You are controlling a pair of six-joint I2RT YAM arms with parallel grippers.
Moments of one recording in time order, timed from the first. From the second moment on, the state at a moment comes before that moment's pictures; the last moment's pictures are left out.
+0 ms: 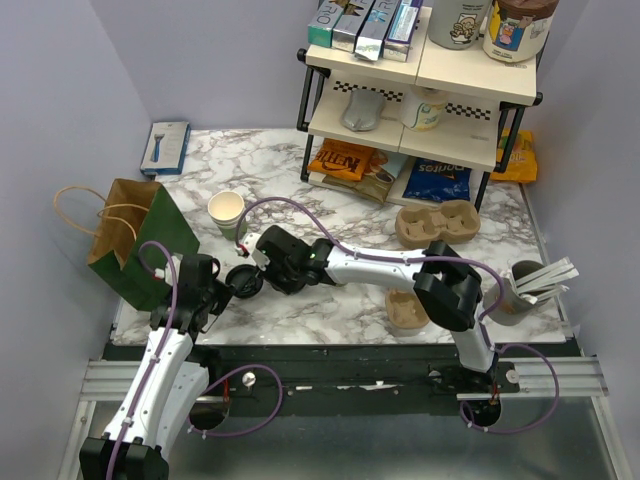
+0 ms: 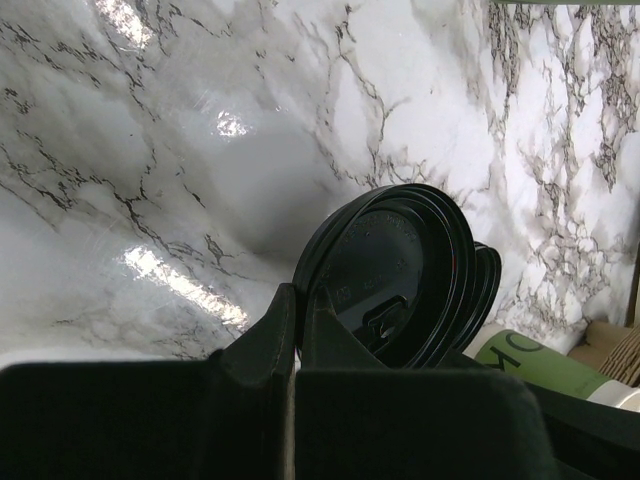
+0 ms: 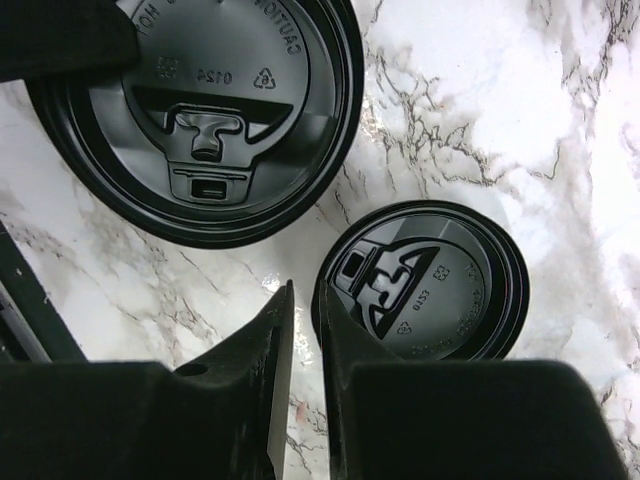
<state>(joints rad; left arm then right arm) -0.13 0.62 0.41 -0.67 -0.10 -1.11 1.13 2.05 1.56 -0.39 -0.02 -0.04</state>
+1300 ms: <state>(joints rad) -0.13 0.62 0.37 -0.62 -0.03 -1.05 0.98 2.04 1.54 -0.40 -0.26 0.26</state>
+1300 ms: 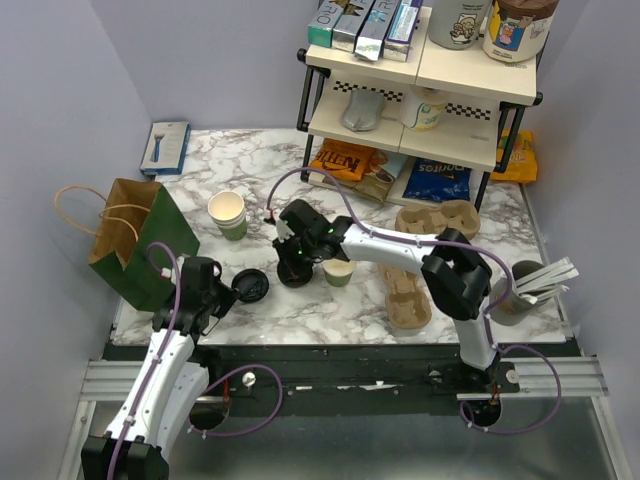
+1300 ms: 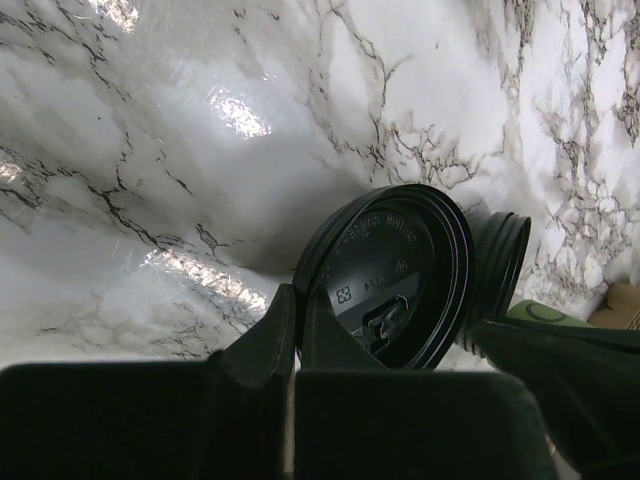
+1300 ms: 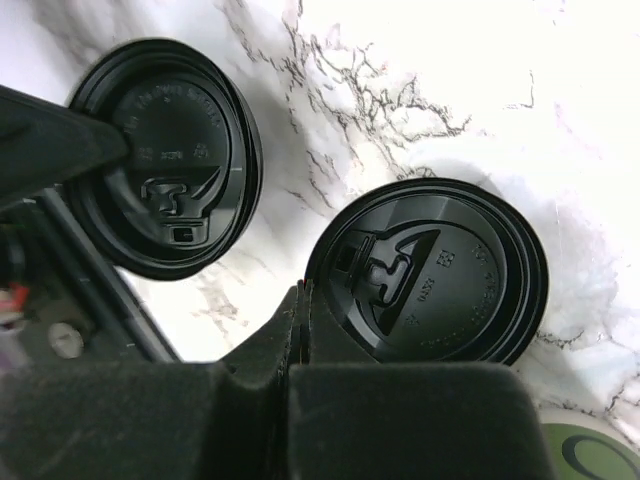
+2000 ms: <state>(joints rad) -0.13 0.68 0.32 -0.50 0.11 -0.98 0.94 2.00 1.47 -0.30 -0.42 0.34</state>
